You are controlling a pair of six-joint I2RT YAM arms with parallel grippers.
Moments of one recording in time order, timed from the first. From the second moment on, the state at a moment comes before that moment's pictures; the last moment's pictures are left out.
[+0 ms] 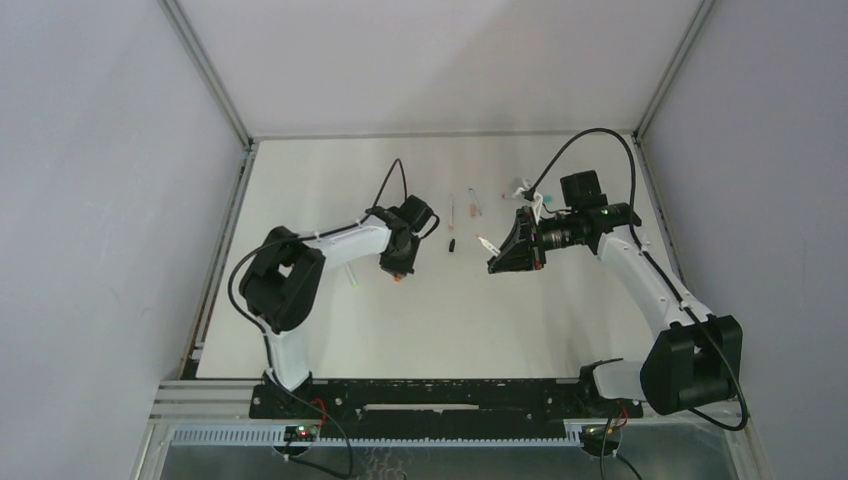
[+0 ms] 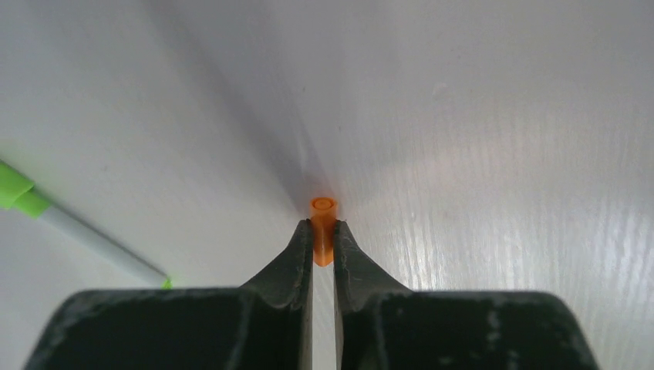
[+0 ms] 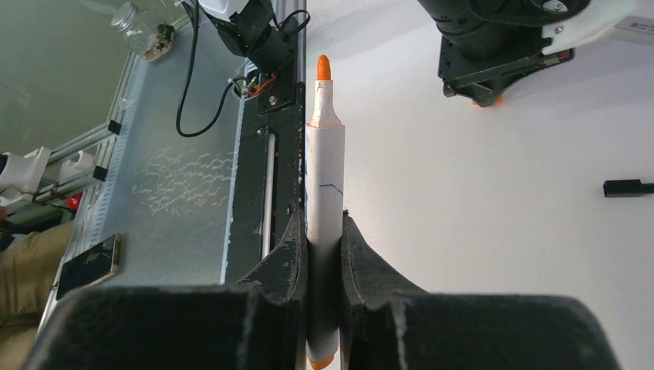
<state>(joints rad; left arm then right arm) -0.66 1.89 1.26 -0.69 -0.18 -0.34 0.21 1.32 1.08 -0.79 -1.32 -0.54</state>
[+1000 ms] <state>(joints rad) -0.82 1.00 0.61 0.71 0.14 -0.86 0.28 1.12 1.11 -0.70 -1.38 -0.43</state>
